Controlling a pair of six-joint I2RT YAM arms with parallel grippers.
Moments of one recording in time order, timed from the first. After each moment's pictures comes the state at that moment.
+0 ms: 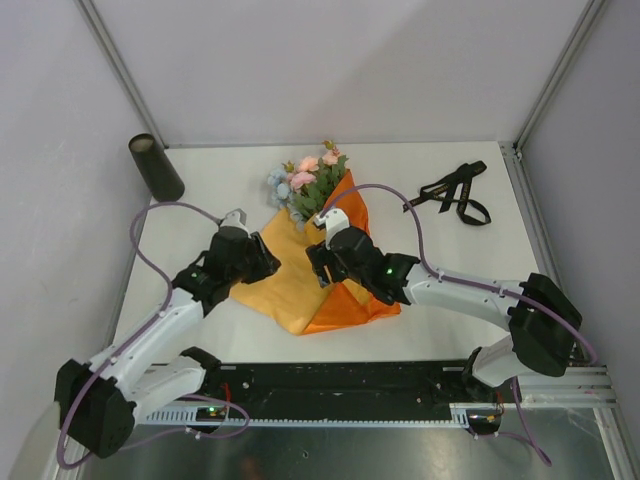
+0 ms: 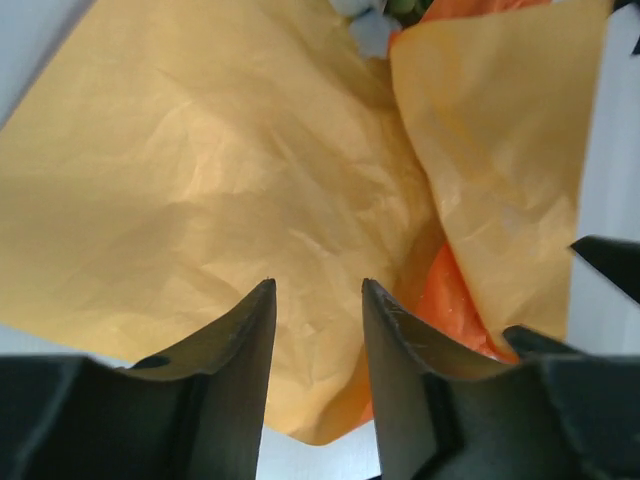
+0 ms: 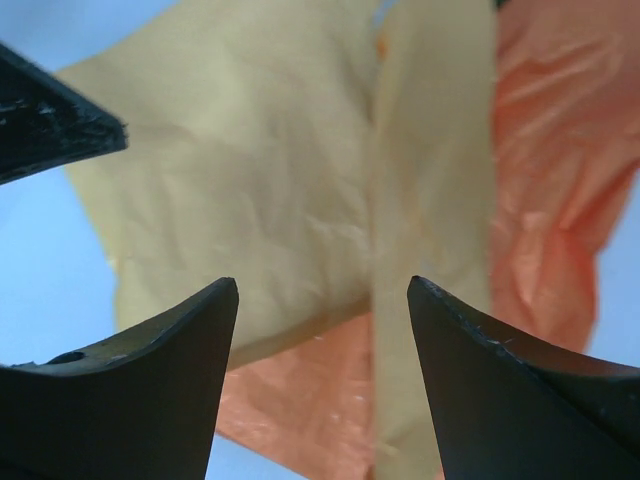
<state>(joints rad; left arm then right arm) -0.46 0.94 0.68 -0.41 -0.07 -0.72 1.02 1.49 1.01 -0.08 0.23 0.26</state>
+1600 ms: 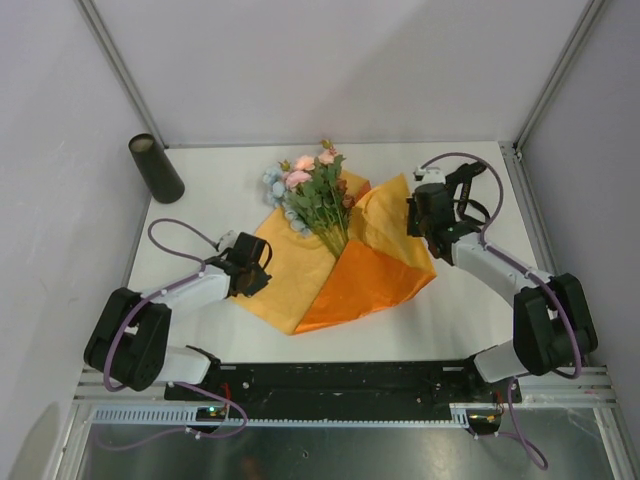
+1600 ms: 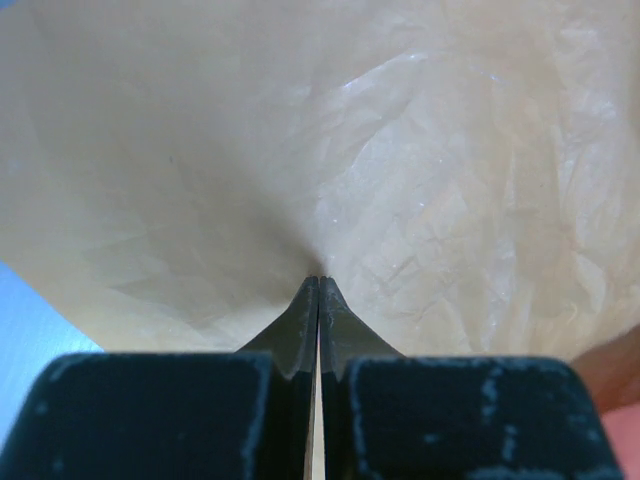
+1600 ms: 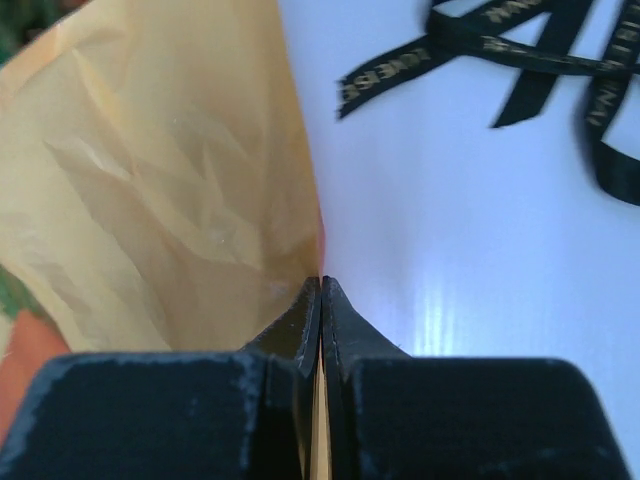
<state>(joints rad) -0.42 1.35 0.60 -0.34 -0.24 -1.00 0.44 1.45 0.93 -0.12 0.24 0.23</state>
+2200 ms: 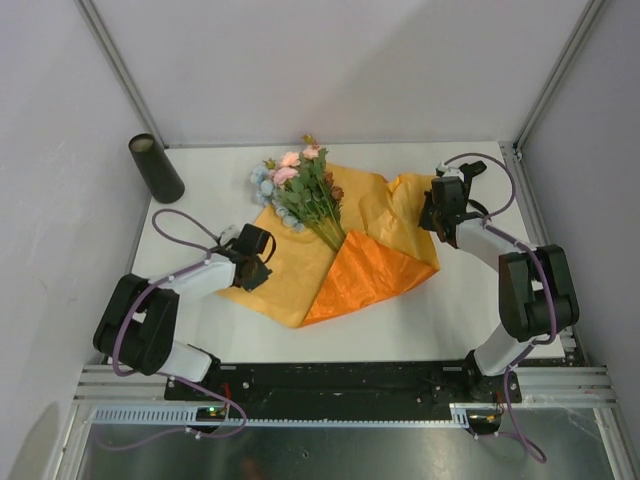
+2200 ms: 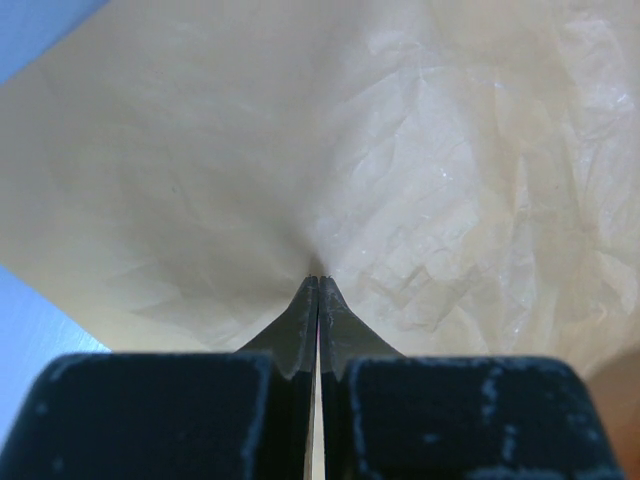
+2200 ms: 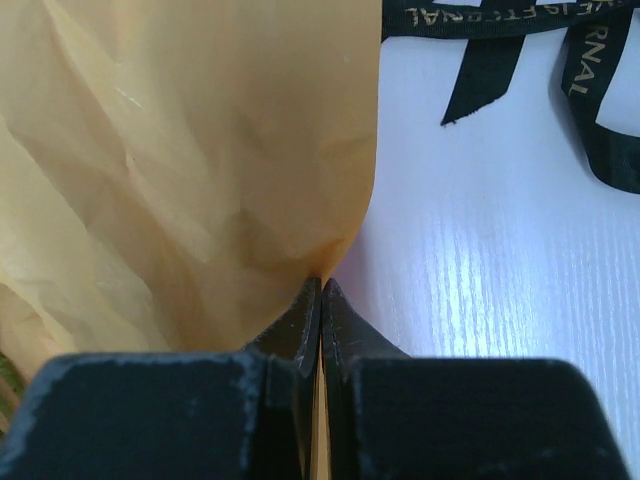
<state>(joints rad) -0.41 1.44 0.70 -0.41 -0.29 -1.00 0.22 1.63 0.97 -0.05 0.16 0.34</state>
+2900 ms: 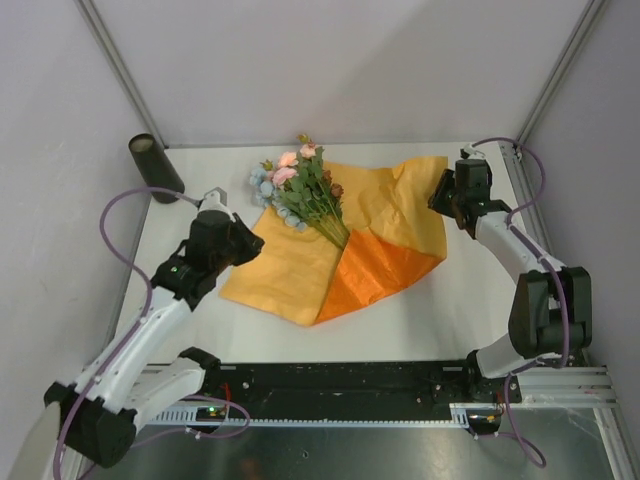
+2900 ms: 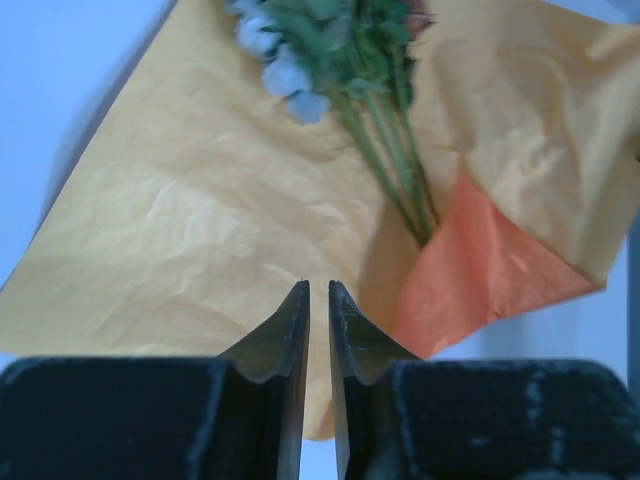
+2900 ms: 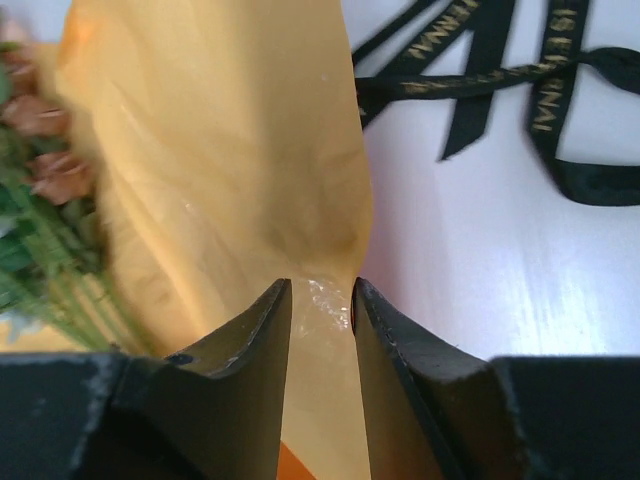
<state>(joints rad) -0.41 0.95 0.82 -0.48 -0.14 -0.73 0.12 1.55 1.09 -0.20 0.05 0.43</state>
